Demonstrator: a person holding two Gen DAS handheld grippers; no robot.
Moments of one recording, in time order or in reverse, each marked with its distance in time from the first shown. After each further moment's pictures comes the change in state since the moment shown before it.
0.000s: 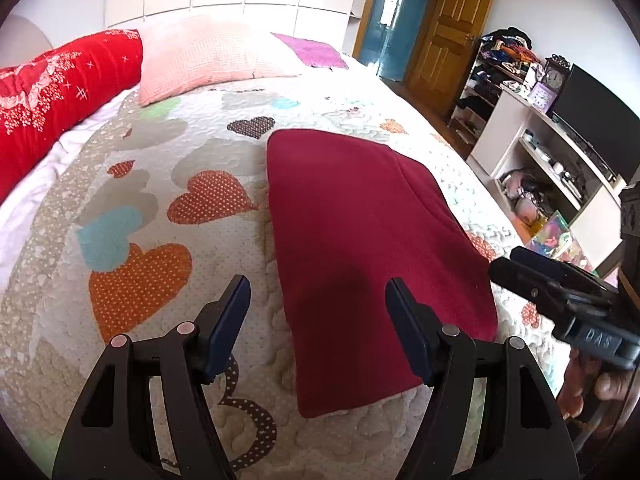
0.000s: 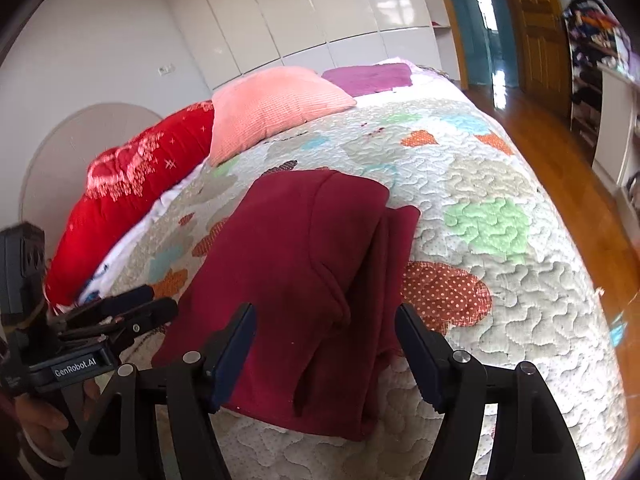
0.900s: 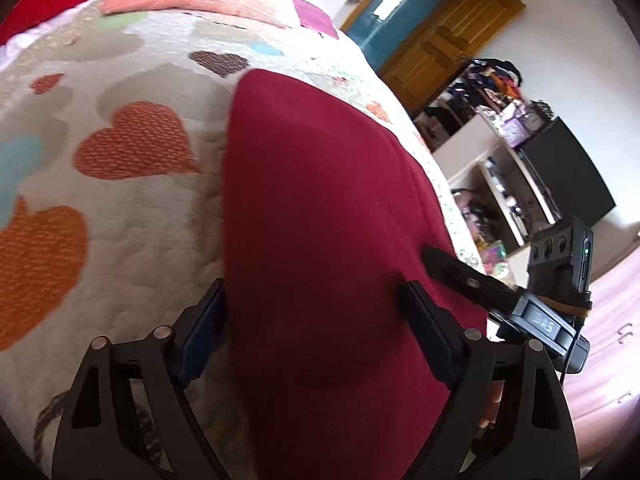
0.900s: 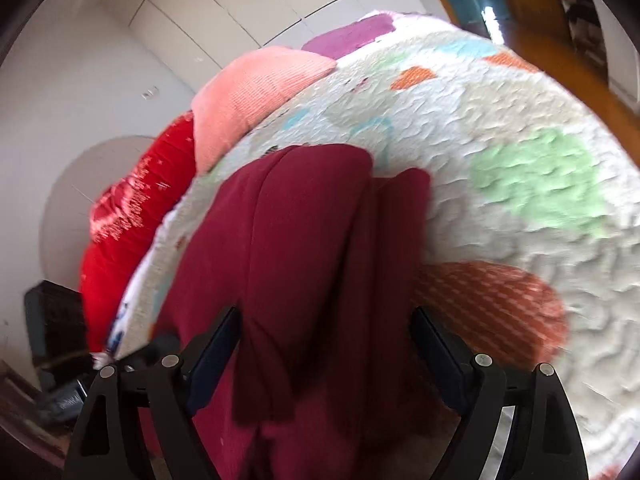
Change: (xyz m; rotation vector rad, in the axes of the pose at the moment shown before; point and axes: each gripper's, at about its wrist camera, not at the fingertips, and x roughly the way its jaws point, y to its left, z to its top) left arm 0.077 0.028 0.010 -0.216 0.124 -0.300; right arm 0.092 -0.063 0.014 0.247 0.075 0.203
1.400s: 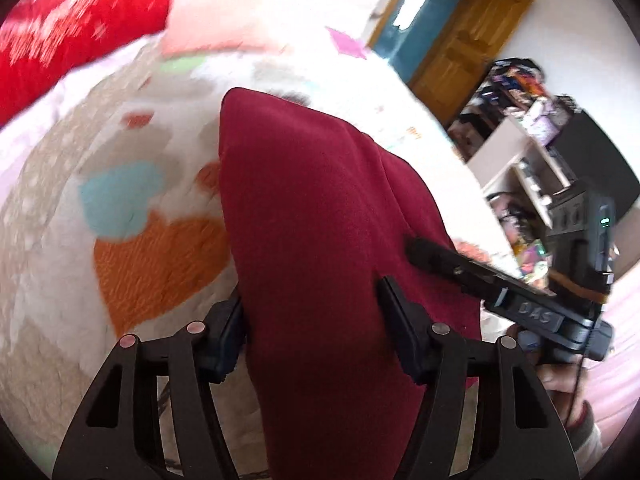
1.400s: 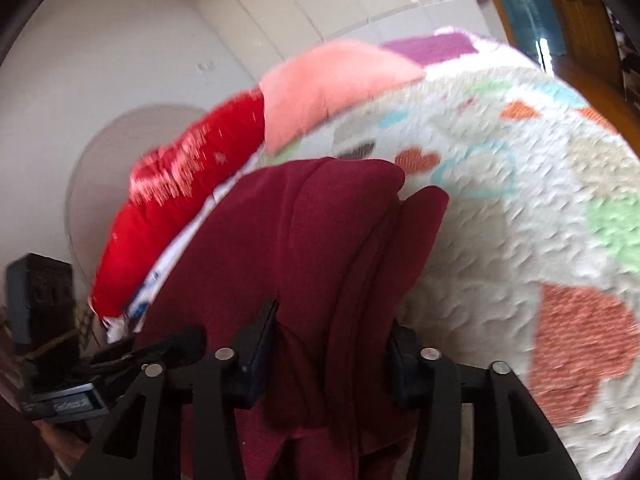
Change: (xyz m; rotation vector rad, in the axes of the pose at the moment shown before) left arm -0.081 0.024 -0.021 0.018 -0.045 0.194; right arm 0.021 0.101 -0.017 -0.188 0.031 0.041
